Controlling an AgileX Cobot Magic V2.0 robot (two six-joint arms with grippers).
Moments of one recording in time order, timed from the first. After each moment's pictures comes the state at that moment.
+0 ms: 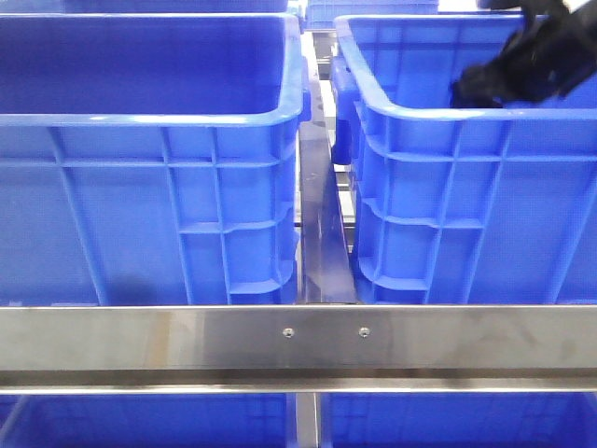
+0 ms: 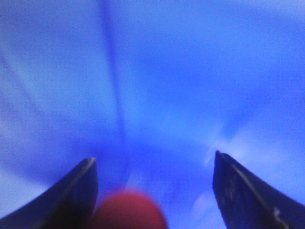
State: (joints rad) left arm -0.14 0.74 -0.78 -0.04 0.49 -0.01; right arm 0.02 1.95 -1.36 1.82 0.13 -2.04
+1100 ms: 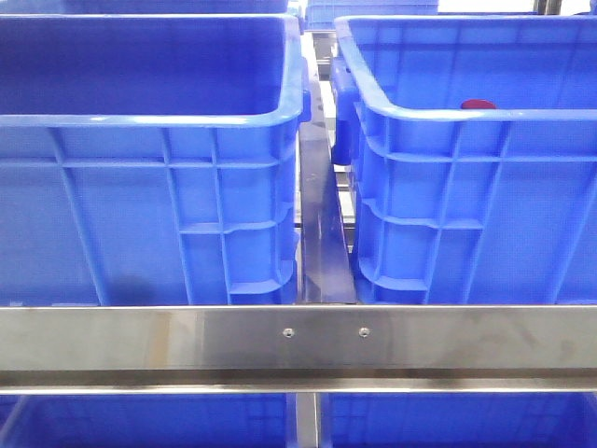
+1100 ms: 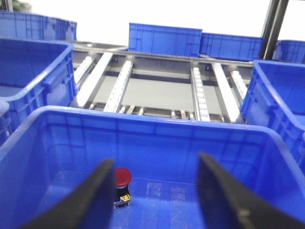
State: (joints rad) left arm -0.14 0.74 -0.78 -0.04 0.49 -0.01; right arm 0.02 0.75 -0.64 1.83 -0.03 -1.89
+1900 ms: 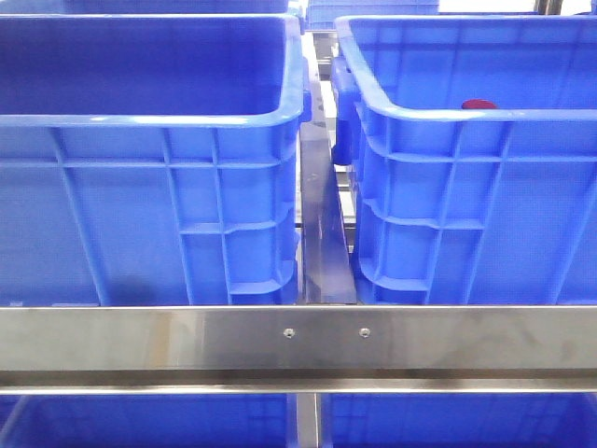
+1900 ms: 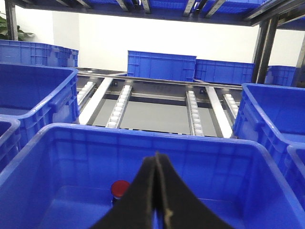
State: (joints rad) left arm -0.14 0.74 -0.78 -0.04 0.49 -0.01; right arm 0.02 0.60 -0.57 1.83 -0.03 -1.89
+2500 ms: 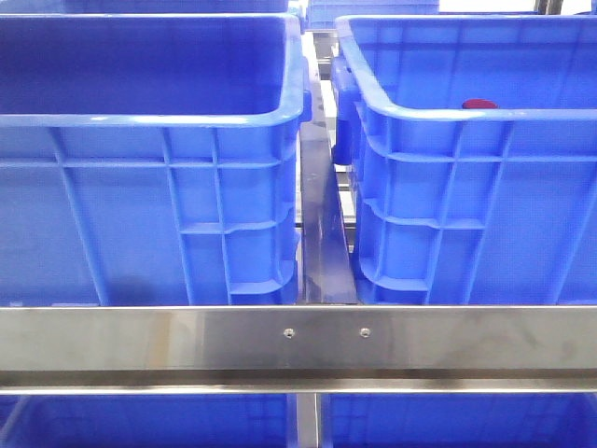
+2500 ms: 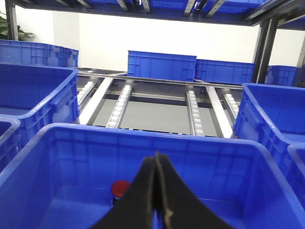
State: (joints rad) left arm -0.13 1.21 -1.02 -0.06 0.47 -0.03; right arm 0.02 0.60 -0.57 1.83 -0.03 -1.89
